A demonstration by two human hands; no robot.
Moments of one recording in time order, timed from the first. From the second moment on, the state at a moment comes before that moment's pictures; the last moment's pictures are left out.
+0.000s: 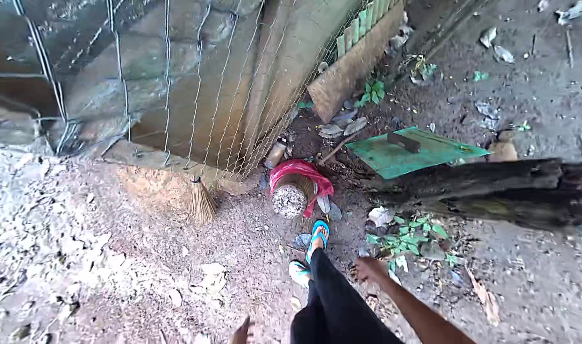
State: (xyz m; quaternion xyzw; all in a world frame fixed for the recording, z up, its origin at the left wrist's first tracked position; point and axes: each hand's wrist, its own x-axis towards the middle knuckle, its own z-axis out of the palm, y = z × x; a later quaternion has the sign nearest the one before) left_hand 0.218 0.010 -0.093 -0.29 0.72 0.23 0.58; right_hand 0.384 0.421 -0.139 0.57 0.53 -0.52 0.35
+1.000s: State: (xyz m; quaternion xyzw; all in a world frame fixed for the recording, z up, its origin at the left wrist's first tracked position) left_hand 0.161 0.203 -0.380 -0.33 0.65 0.44 0.52; right_hand 0.185 0.457 -0.448 0.29 0.79 -0.23 0.48
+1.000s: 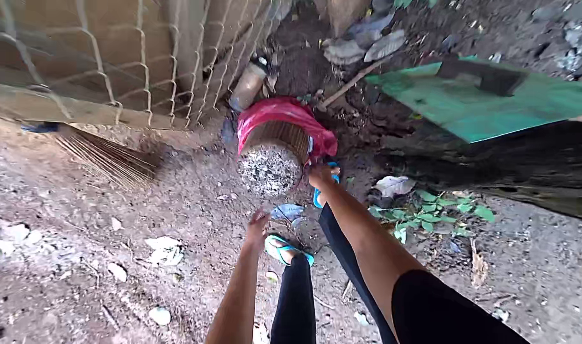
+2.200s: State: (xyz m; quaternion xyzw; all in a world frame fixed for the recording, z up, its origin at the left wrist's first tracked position) left_hand 0.104 0.252 -0.345 -0.38 0.58 0.54 0.47; right_hand 0.169 0.438 -0.341 0.65 0.46 -0.61 0.03
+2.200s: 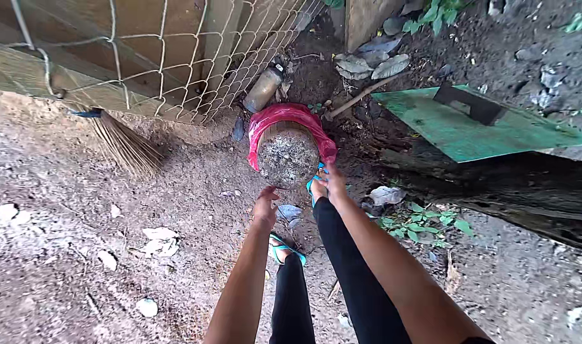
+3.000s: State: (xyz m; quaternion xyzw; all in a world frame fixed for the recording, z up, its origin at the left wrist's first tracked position) left_hand 0.125 0.262 -0.276 -0.27 0.62 0.59 0.44; right_hand 0.161 0.483 -0.268 0.57 0.58 -0.56 0.12
